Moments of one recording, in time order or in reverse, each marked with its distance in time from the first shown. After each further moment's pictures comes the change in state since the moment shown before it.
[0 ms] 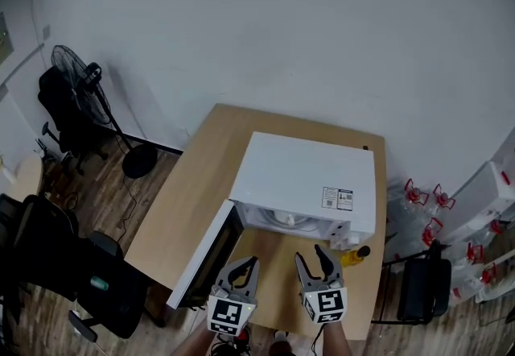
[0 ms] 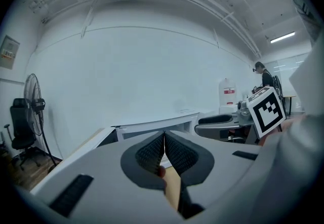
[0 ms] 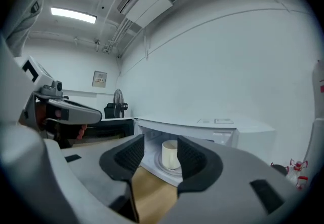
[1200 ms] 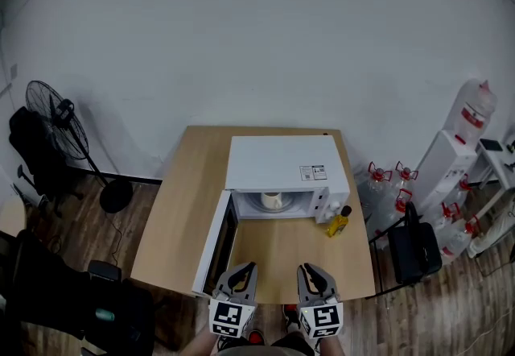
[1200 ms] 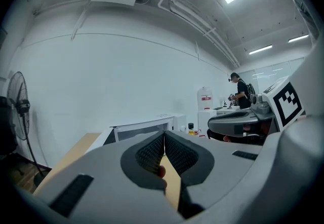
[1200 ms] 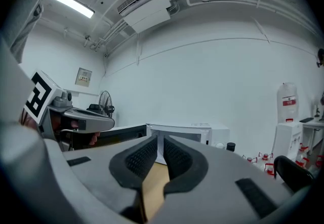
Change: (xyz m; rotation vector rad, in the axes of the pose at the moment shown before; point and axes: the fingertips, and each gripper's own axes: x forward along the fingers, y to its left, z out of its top) left arm -0.122 -0.018 -0.003 0.043 -0.074 -0.212; right arm -0.140 0.119 0.021 0.014 -0.033 -0.268
